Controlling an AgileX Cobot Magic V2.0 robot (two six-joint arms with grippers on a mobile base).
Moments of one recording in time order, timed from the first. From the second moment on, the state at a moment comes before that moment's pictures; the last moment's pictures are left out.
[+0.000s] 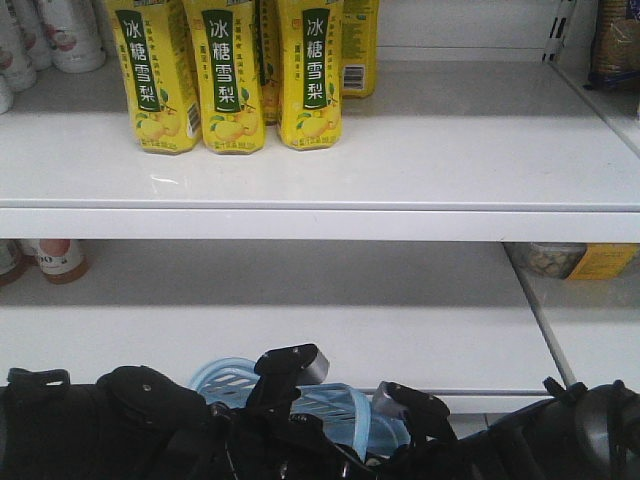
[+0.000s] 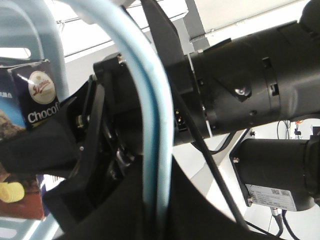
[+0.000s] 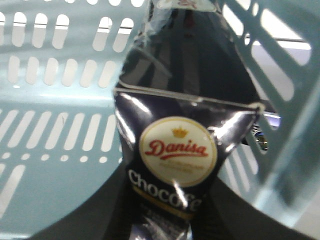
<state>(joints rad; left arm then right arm) -0.84 1.62 -0.74 -1.63 0.49 0.90 0.56 1.83 -0.50 1.73 0.48 -1.15</state>
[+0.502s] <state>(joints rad) -0.85 1.61 -0.75 -1.66 0.55 0.90 0.55 1.65 -0.36 1.73 0.42 -1.16</state>
